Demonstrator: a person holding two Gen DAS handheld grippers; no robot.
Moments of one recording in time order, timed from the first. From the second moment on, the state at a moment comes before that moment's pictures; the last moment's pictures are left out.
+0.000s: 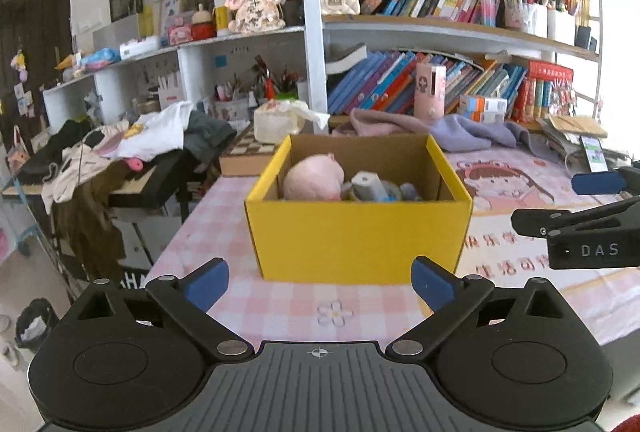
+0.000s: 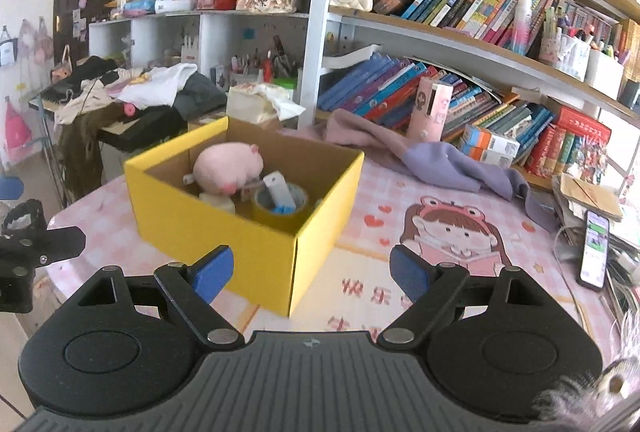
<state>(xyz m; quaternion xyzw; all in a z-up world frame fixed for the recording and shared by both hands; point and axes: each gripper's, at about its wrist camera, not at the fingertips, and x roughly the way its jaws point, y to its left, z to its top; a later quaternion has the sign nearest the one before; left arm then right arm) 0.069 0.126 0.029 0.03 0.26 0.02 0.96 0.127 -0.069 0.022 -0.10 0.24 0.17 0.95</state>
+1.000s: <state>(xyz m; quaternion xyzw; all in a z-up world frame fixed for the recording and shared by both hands) 0.053 0.067 0.000 0.05 0.32 -0.03 0.95 0.061 -0.121 -0.016 -0.06 0.30 0.07 0.95</state>
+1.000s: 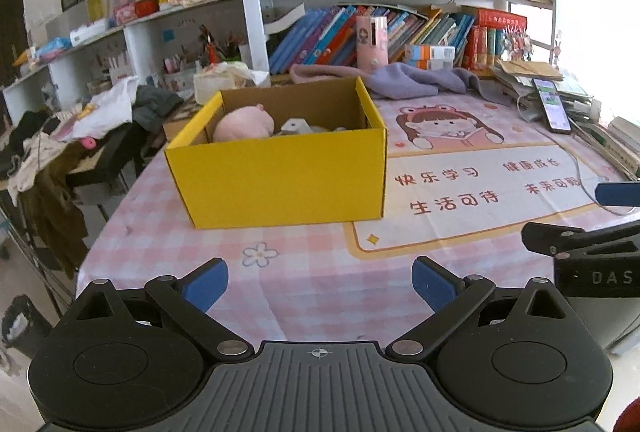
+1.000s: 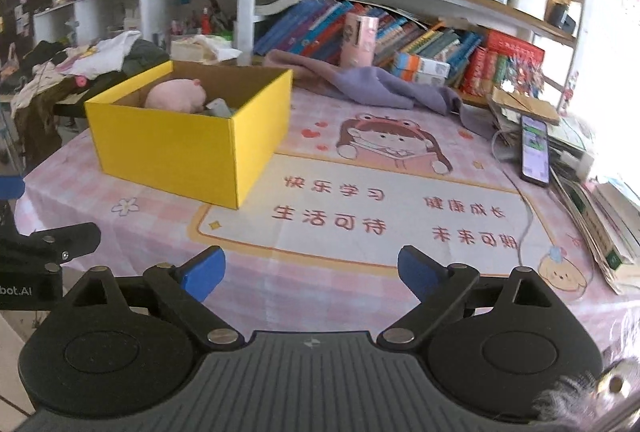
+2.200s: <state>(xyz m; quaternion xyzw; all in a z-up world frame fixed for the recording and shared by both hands) 0.048 0.040 -0.006 0.07 0.35 -0.05 0.93 0.049 -0.145 -0.020 -0.04 0.33 0.06 0.94</state>
